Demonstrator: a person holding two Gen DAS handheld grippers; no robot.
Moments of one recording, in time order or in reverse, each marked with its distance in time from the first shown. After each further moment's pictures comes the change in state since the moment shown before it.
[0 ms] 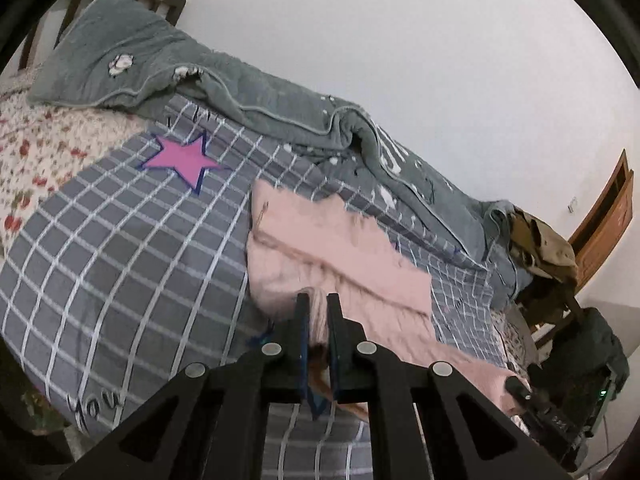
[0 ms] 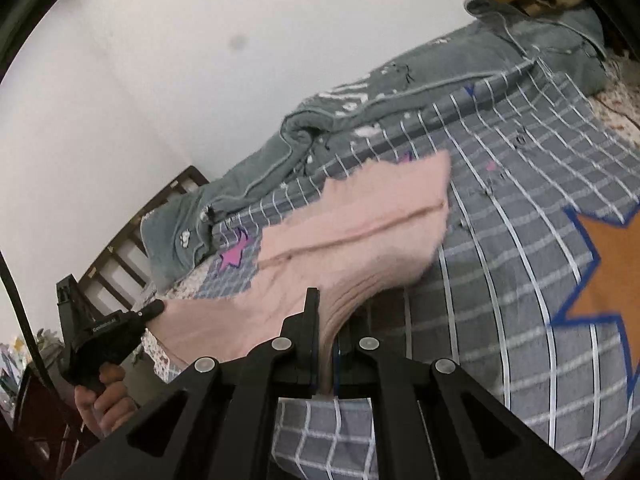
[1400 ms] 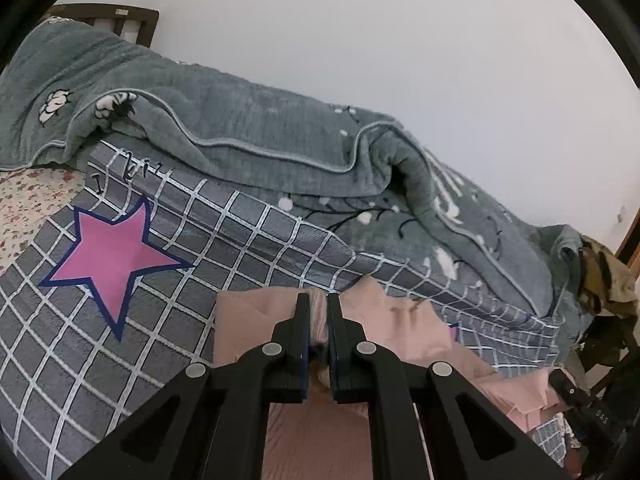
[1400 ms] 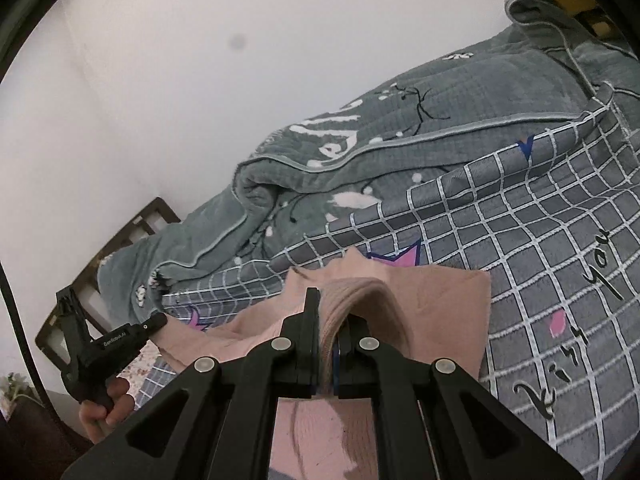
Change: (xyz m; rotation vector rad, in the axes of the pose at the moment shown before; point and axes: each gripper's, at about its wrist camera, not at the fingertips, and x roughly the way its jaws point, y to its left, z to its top) left arm 0.209 -0.019 0.130 0.053 -0.039 0.121; right arm 0.181 -0.043 0.154 -0.020 -0.051 -0.052
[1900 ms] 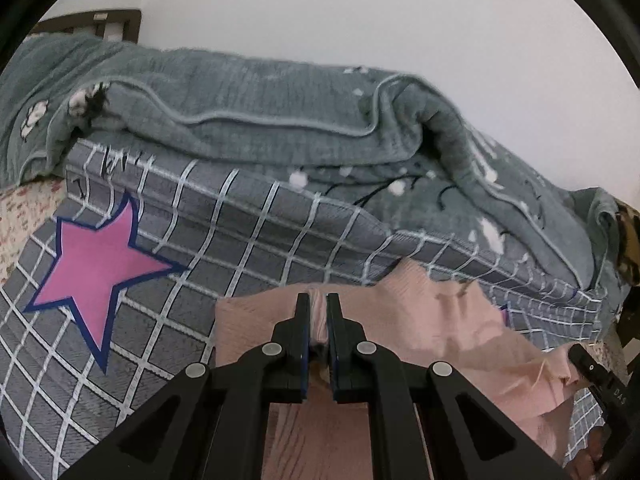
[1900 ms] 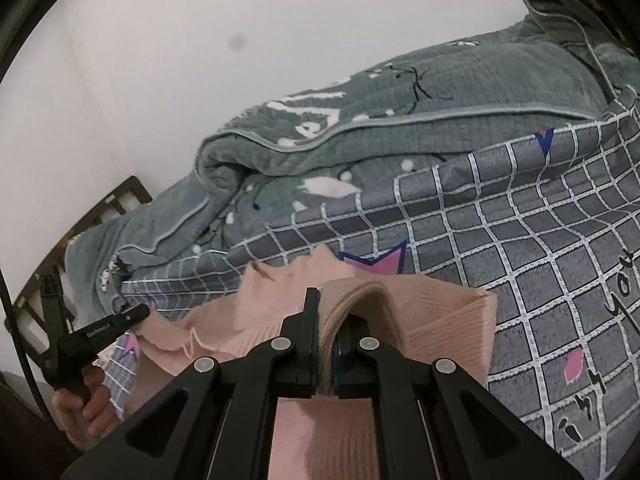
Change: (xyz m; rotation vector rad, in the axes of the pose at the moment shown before) left arm 0.062 0.002 -0.005 0.082 0.075 0.095; right arm 0.065 -0.021 0.002 -0.062 0.032 -0.080
